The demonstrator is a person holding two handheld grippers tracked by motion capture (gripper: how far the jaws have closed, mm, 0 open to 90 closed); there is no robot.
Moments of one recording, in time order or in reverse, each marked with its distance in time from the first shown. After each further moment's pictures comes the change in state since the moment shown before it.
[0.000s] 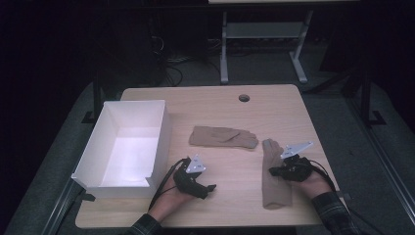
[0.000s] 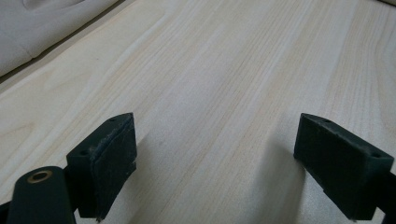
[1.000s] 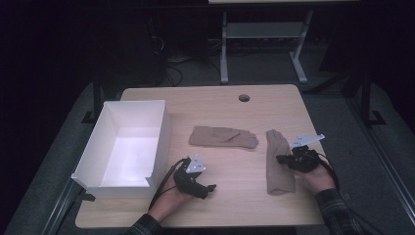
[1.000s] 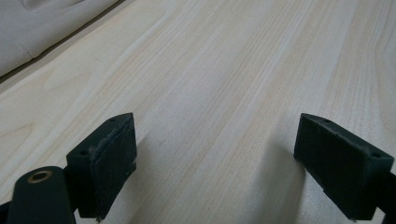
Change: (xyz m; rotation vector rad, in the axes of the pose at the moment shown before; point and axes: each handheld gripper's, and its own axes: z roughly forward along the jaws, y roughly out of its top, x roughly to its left) left arm 0.000 0.000 0.000 0.001 -0.003 -0.008; right arm -0.023 0.006 -0.017 -0.088 -0.147 0.093
